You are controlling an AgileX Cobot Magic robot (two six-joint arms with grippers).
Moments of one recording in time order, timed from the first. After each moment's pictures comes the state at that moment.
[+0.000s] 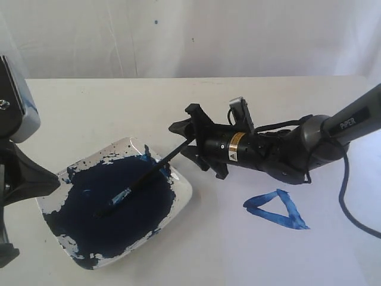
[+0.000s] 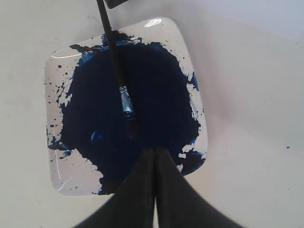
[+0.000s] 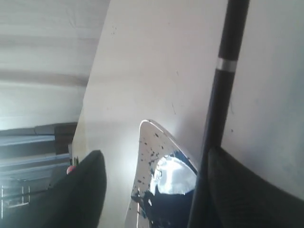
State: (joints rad) left arm -0.72 0.90 -0.77 0.00 0.81 0.42; right arm 0.55 2.12 -1.03 -0.72 -0.76 1.83
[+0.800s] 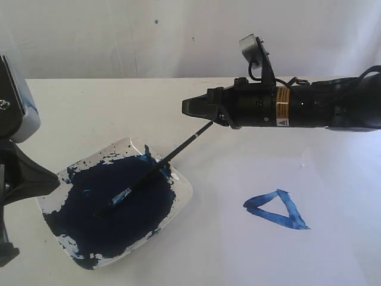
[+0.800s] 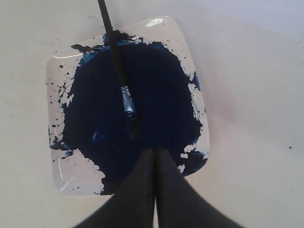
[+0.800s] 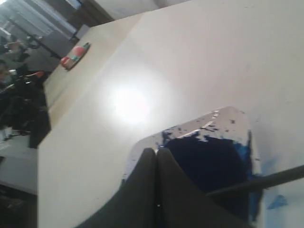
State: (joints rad) left arm -0.72 0.90 -0.77 0.01 0.80 0.42; right arm 0.38 1.84 -1.03 -1.33 -0.97 1.56
